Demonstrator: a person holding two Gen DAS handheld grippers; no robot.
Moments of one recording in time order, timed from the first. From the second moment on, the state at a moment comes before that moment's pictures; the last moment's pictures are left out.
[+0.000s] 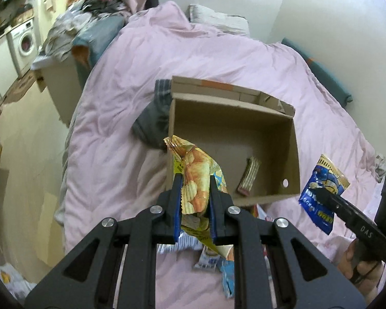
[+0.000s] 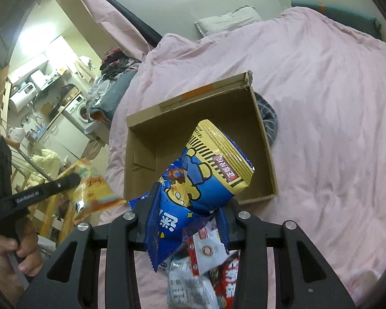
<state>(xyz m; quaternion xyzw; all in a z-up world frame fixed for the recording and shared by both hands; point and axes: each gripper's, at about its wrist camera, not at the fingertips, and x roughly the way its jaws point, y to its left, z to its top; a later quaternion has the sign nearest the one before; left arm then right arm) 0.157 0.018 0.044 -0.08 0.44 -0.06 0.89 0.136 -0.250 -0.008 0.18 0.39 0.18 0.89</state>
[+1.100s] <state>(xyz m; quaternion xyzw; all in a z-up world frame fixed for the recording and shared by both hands) 0.241 -0.025 -0.027 0.00 0.40 -0.07 0.91 0.244 -0.218 -0.055 0.14 0.44 0.16 0.87</state>
